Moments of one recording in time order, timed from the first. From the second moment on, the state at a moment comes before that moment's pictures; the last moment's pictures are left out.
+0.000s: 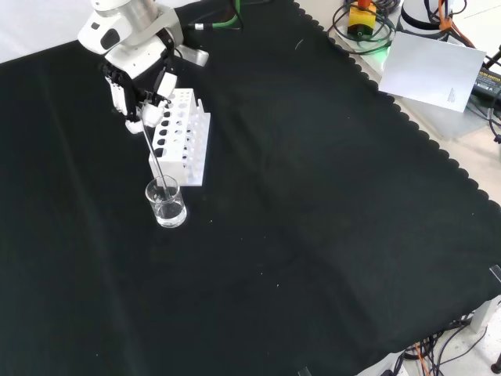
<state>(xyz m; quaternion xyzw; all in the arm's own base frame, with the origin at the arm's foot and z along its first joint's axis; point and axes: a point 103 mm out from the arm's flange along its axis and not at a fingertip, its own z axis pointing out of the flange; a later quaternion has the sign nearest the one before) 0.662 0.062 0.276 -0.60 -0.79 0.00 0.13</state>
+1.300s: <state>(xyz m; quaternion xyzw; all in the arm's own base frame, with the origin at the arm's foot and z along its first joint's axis) 0.667 0.071 0.269 -0.60 -0.79 0.01 0.13</state>
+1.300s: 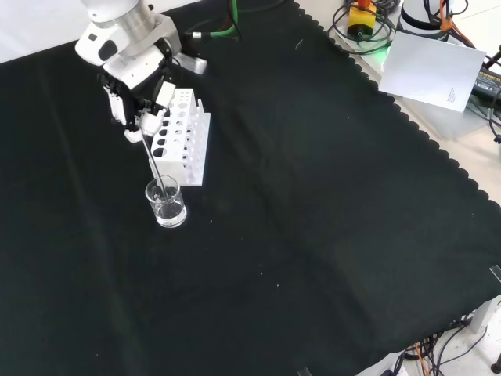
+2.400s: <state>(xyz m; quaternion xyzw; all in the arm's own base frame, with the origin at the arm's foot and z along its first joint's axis) 0.686 0.084 0.272 -0.59 -0.80 0.00 0.12</state>
